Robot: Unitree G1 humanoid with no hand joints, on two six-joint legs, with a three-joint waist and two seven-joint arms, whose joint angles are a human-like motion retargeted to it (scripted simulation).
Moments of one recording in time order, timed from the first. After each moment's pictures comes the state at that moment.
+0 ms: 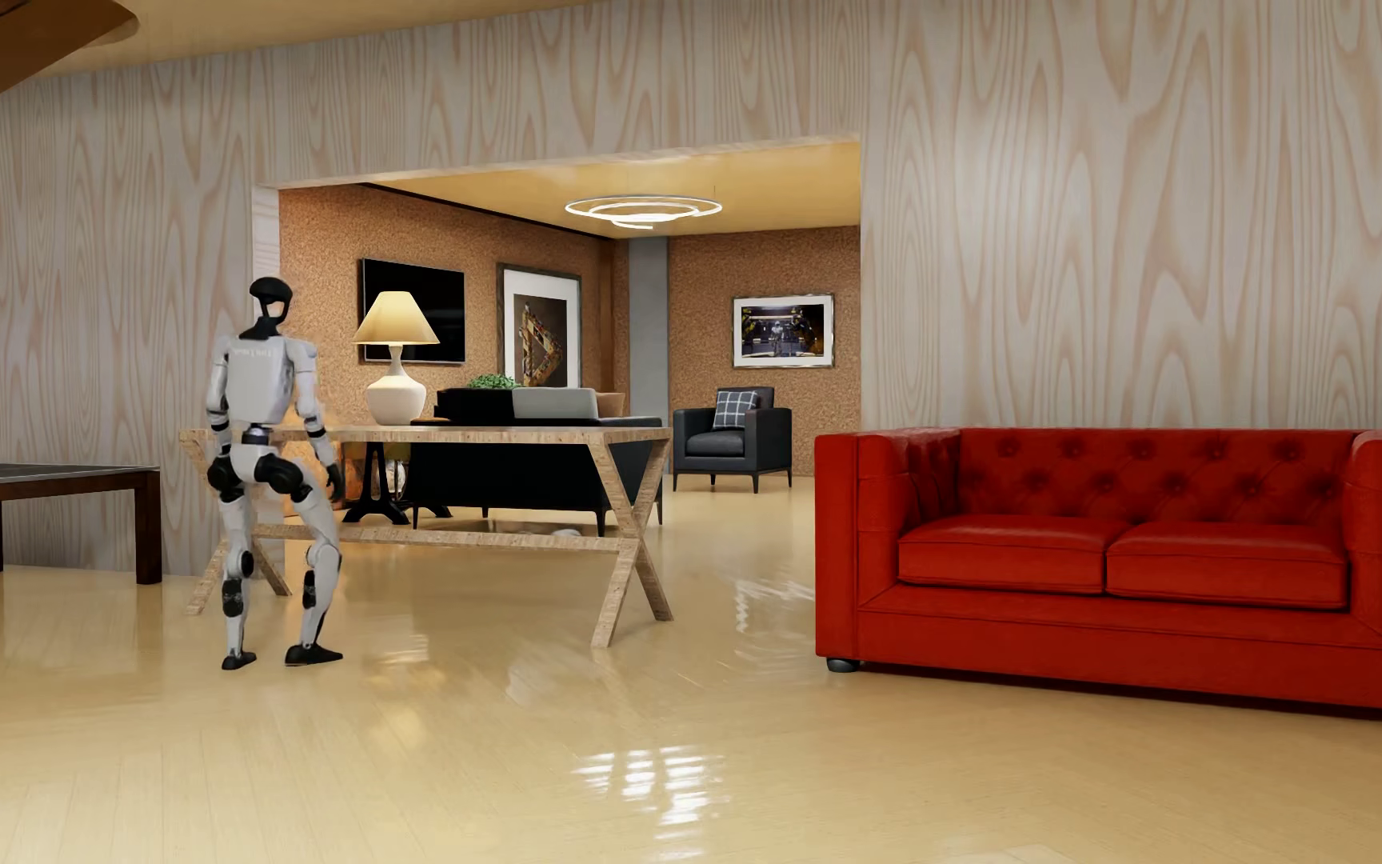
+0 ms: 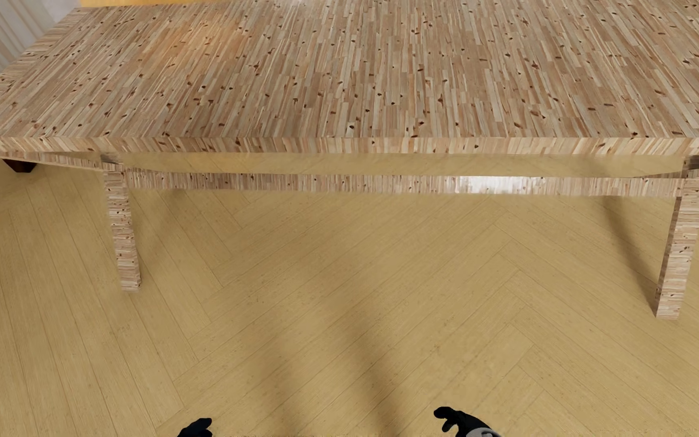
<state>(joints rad) -0.21 -0.55 0.02 -0.02 -0.29 0.03 0.33 -0.32 -0.02 0.39 0.74 0.17 -0.05 -0.40 -0.18 0.03 -0.19 0.07 0.01 0.16 0.34 0.65 0.83 0.68 -0.52 0.18 0.39 0.05 -0.01</state>
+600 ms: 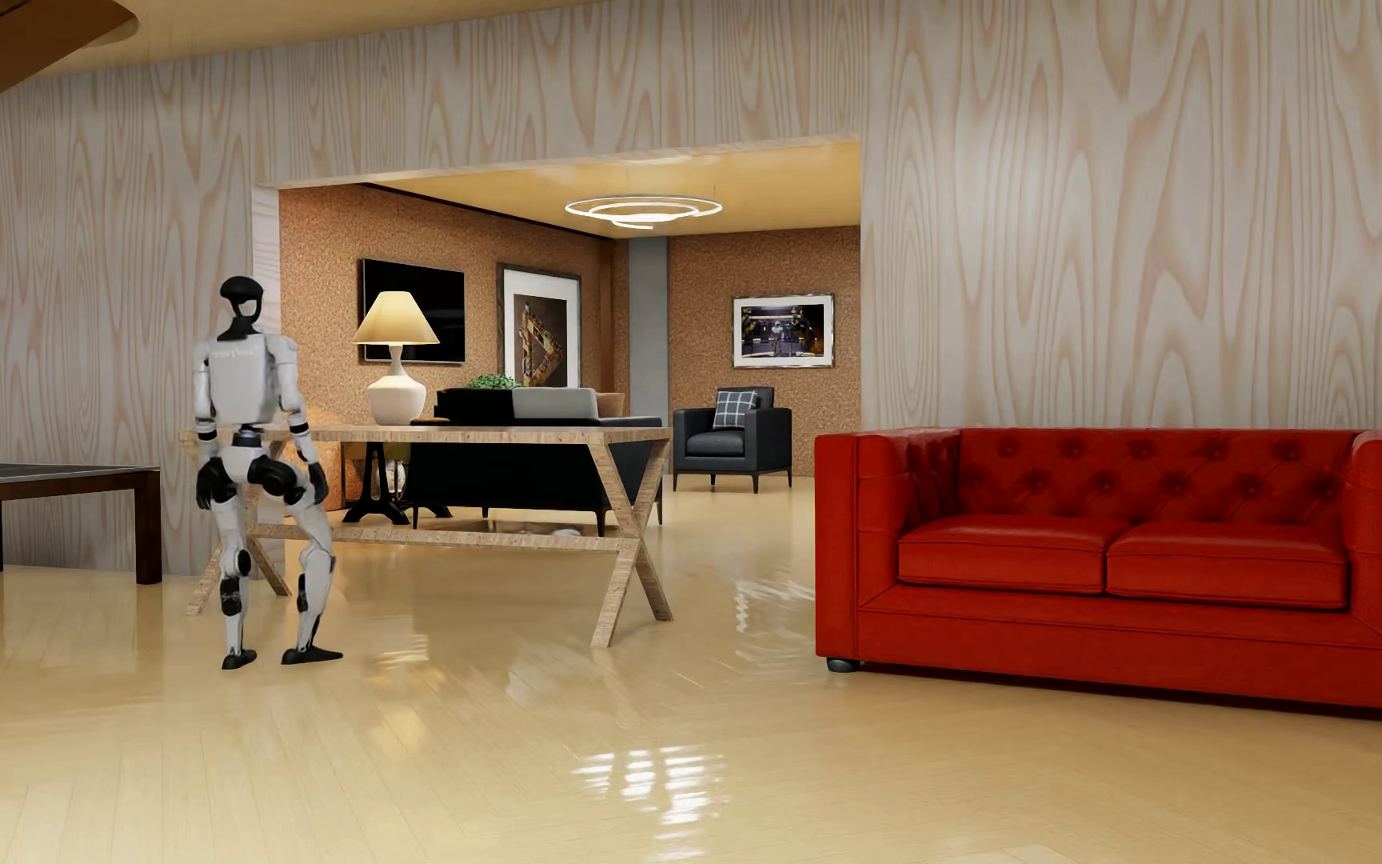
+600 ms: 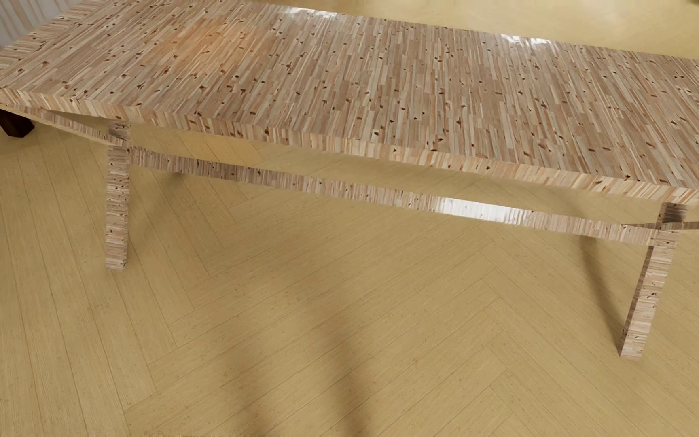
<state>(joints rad) -0.24 -0.41 0.02 -0.05 -0.39 -0.12 0.29 -0.59 0.01 0.48 0.62 0.15 0.16 -0.44 -0.19 -0.01 -0.21 0.04 -0.07 0.25 0.44 0.88 0.81 0.70 -0.60 0.27 0.41 0.02 0.07</state>
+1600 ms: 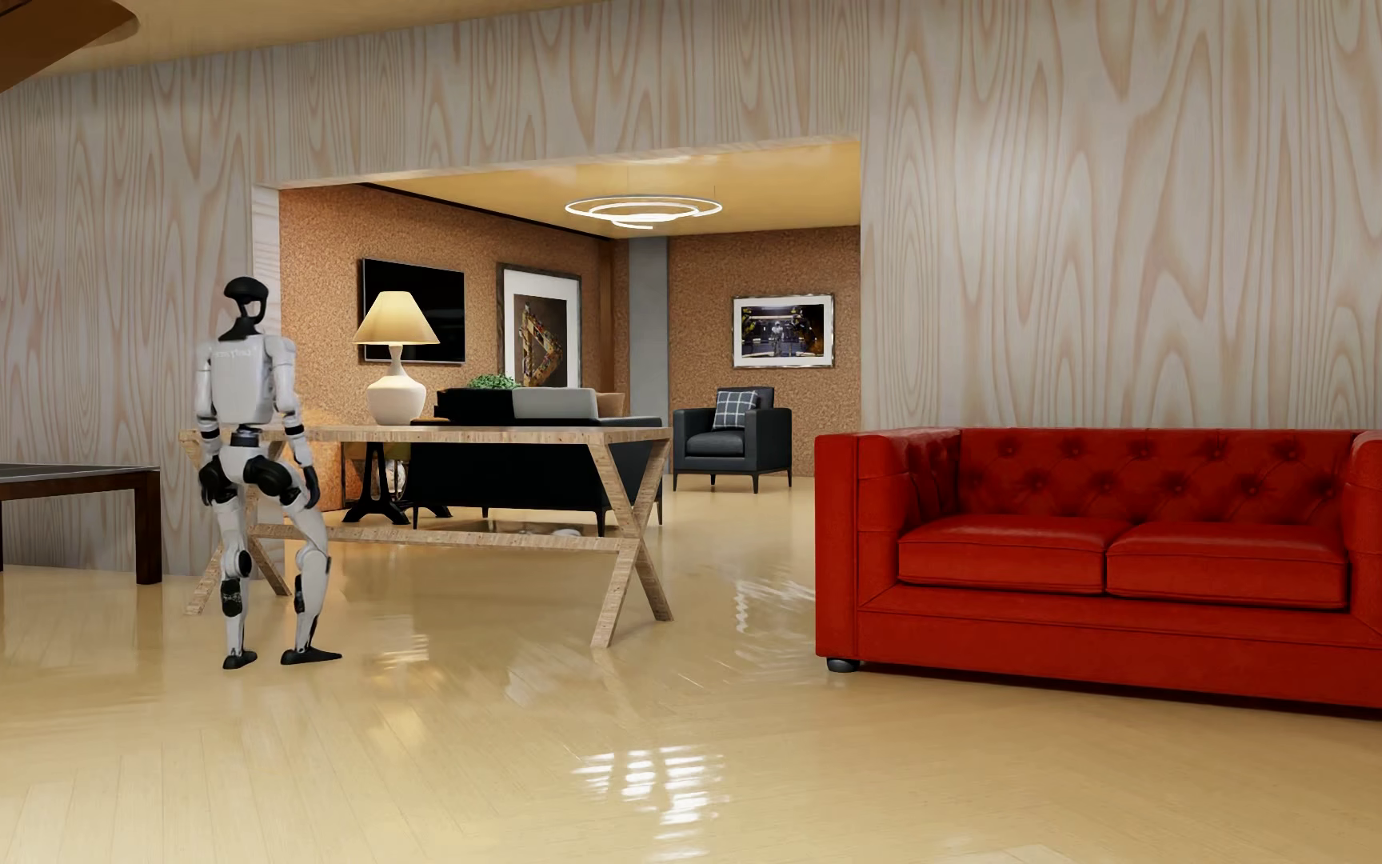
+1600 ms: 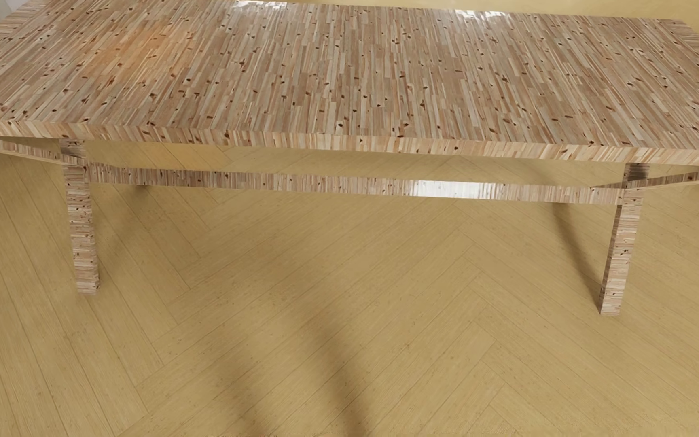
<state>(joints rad) -0.21 -0.46 0.03 -0.03 -0.32 -0.08 0.41 -0.47 0.01 0.43 0.58 0.16 0.15 -0.41 -0.16 -0.01 -0.22 0.12 -0.06 0.24 0.47 0.85 0.86 0.72 -0.51 0.24 0.42 0.03 0.04</state>
